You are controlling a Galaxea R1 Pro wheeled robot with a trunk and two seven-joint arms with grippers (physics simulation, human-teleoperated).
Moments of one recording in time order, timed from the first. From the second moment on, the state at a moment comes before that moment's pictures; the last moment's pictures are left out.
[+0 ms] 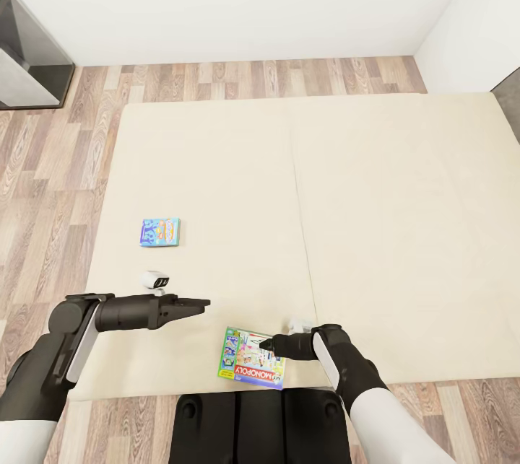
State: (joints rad) left arm -0.52 0.22 0.05 -1.40 0.19 1.02 -1.52; right arm -0.66 0.17 -0.02 -0.67 -0.08 0.74 0.32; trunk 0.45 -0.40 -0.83
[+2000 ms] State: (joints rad) left arm -0.52 0.22 0.05 -1.40 0.19 1.02 -1.52; right arm -0.66 0.17 -0.02 -0.67 -0.08 0.74 0.32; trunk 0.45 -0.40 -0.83
